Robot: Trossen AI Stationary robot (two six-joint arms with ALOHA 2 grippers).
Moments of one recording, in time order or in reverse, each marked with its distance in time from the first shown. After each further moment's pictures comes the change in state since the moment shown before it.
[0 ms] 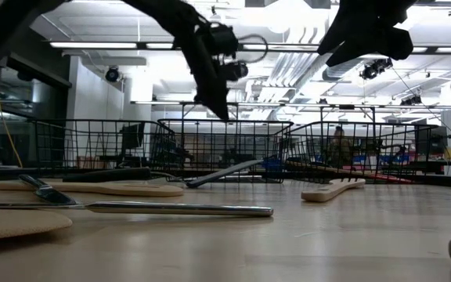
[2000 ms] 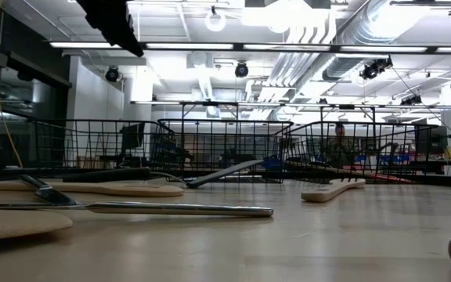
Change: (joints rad) left arm -0.411 -0.940 -0.739 0.017 -0.180 -0.189; right arm 0.413 0.345 0.000 0.169 -0.837 0.150
